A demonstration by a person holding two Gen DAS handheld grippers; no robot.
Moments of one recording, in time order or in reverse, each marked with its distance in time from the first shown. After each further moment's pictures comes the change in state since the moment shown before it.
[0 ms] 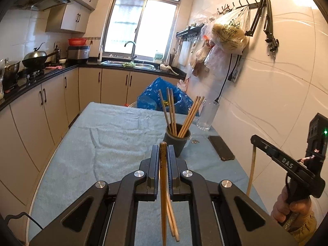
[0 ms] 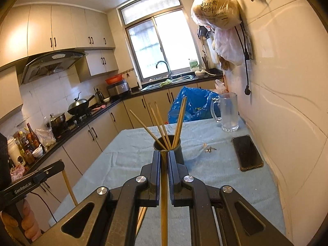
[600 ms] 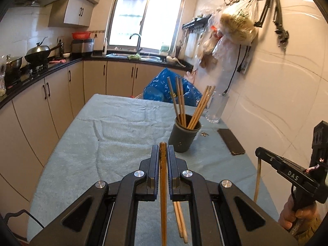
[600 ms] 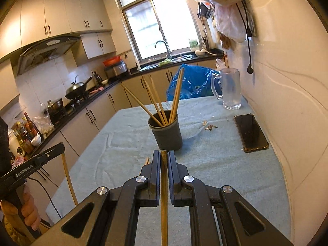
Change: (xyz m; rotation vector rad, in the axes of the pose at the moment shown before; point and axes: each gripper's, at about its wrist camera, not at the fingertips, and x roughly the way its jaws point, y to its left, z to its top) left arm 0.024 0.009 -0.014 -0.003 0.050 0.049; right arm 0.022 -0.011 -0.026 0.006 0.136 0.005
